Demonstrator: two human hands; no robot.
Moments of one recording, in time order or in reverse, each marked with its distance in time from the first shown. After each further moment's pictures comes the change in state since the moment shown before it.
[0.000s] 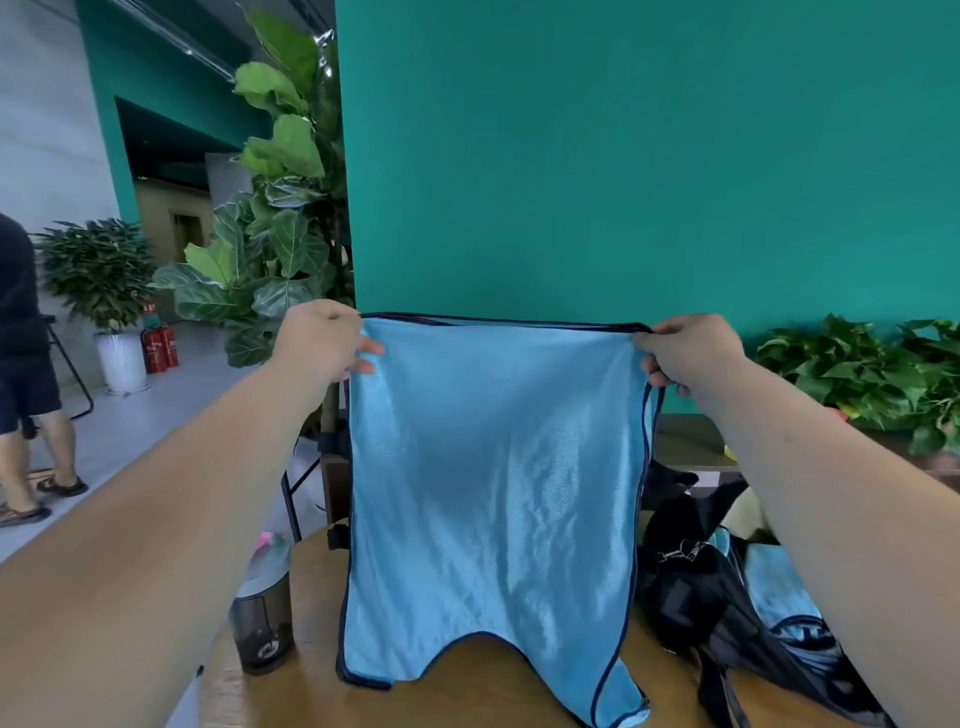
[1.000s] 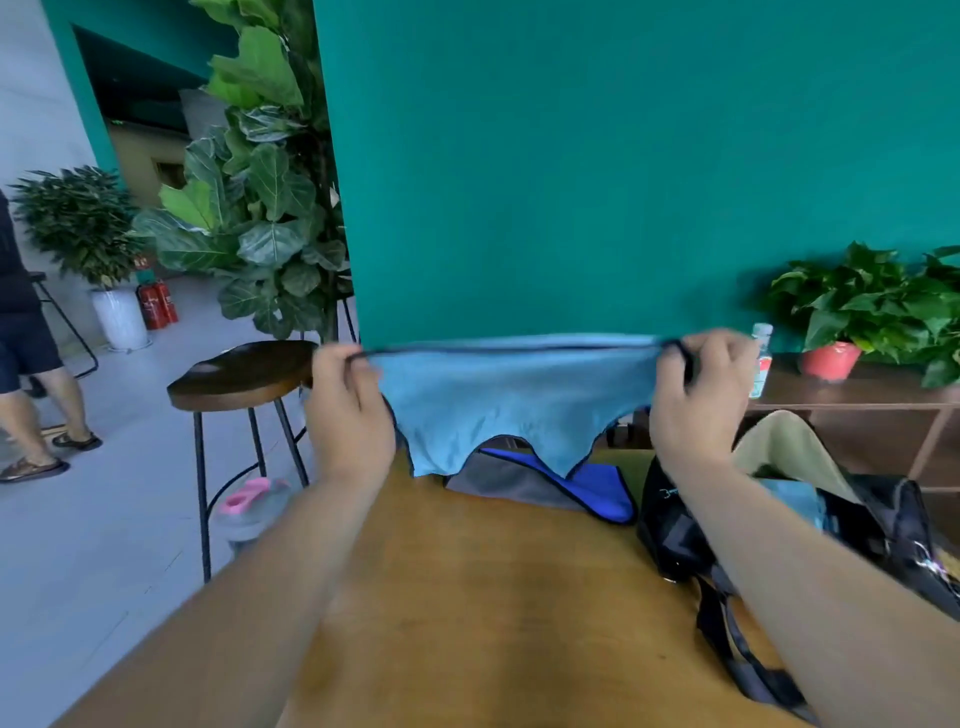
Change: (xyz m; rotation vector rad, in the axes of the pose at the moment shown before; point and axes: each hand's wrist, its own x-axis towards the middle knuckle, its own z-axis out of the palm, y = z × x) left_hand -0.096 -0.123 0.058 0.063 0.298 0.409; right_hand -0.067 0.116 0.061 0.061 0.445 -0.413
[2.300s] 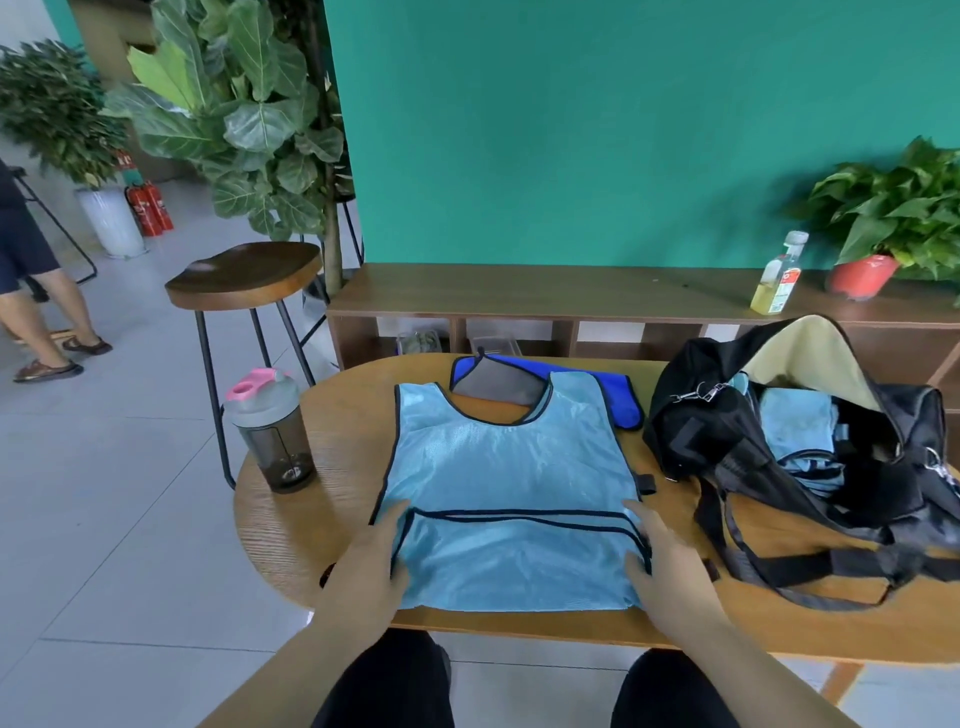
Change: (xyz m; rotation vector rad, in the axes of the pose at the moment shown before) left_hand -0.226 -0.147 -0.091 0.532 -0.890 -0.231; right_hand -0.244 0.132 -0.070 -0.365 -0.980 0.374
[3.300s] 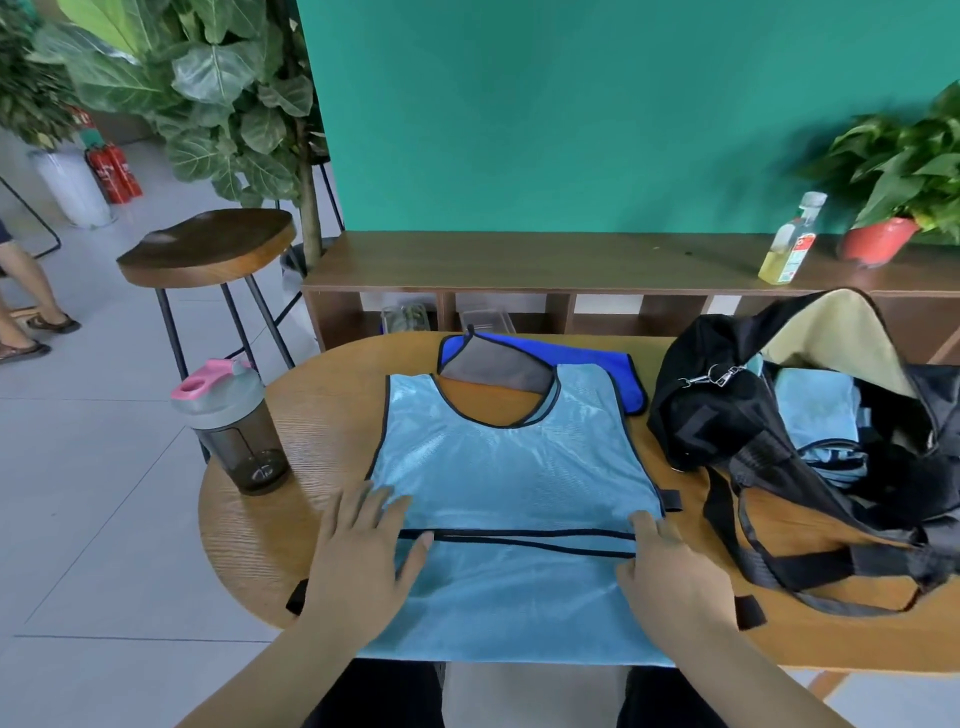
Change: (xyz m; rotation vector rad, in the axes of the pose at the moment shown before) left_hand 0.043 -0.007 0.020 0.497 0.121 0.225; right_hand 0.008 -0.036 0.001 -0.603 -0.007 0.178
